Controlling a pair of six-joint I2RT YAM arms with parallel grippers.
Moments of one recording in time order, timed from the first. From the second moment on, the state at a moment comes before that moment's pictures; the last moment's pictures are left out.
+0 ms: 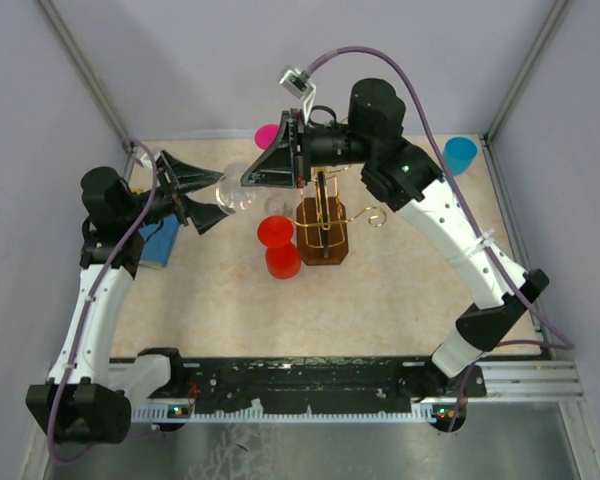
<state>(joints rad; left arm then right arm) -0.01 1.02 1.01 -0.02 1.04 -1.54 0.74 1.57 1.92 -0.26 -0.93 0.53</state>
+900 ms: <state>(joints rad) -0.01 1.07 0.96 0.08 1.01 -1.64 0.85 1.70 2.14 -0.53 -0.90 0.34</state>
